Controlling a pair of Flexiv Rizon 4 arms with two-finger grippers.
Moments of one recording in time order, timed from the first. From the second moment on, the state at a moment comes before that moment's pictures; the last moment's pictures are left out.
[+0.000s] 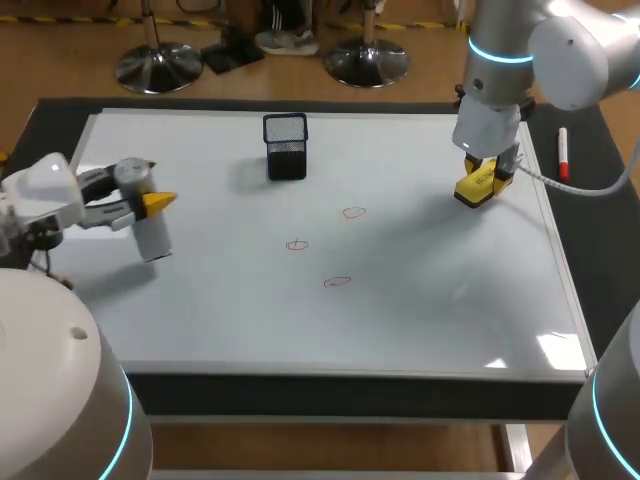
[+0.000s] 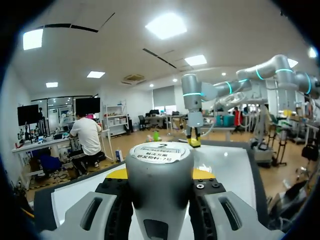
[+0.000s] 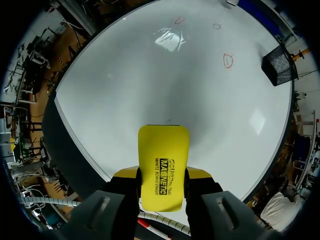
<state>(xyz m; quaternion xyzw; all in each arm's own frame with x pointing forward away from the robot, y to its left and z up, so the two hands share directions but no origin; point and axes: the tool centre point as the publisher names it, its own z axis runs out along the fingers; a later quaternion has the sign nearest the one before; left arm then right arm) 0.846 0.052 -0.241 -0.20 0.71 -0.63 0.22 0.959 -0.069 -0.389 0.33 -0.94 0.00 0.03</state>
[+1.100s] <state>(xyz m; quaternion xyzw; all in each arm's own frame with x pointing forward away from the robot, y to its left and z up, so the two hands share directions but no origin) 0.823 0.100 -0.237 -0.23 0.69 -0.63 0.27 0.959 -0.069 -0.389 0.33 -0.94 0.00 0.03</state>
